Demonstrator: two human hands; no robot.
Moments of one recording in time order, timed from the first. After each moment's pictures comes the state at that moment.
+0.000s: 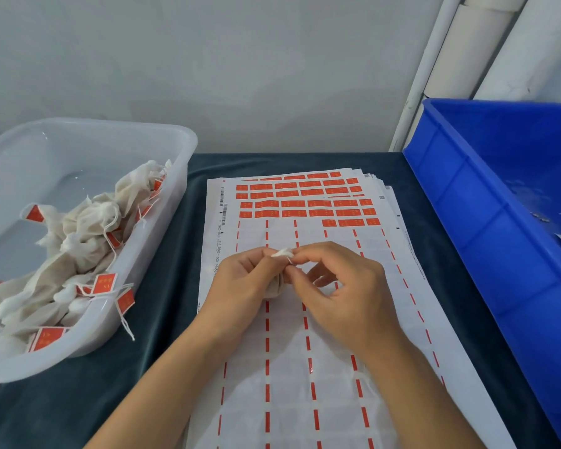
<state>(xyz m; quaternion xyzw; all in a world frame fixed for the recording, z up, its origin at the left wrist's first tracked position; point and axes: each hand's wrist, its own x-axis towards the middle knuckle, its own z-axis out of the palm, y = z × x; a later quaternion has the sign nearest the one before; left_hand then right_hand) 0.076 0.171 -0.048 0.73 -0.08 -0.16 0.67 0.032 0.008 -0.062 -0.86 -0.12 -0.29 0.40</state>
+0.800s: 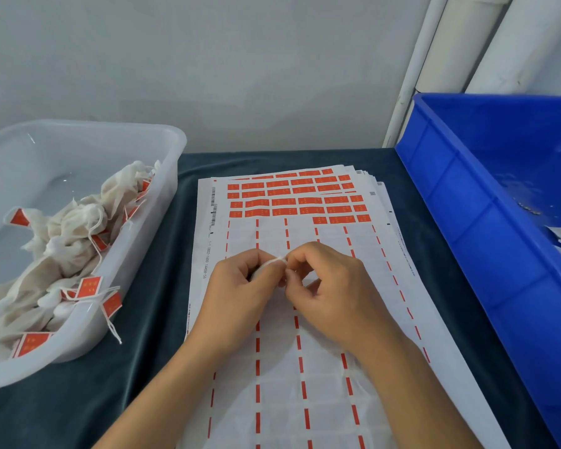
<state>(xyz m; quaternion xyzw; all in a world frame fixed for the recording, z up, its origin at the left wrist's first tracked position) 0.071 0.166 -0.056 0.80 -0.11 -0.06 0.58 0.034 0.005 -0.062 -0.90 -0.10 -0.21 0.37</state>
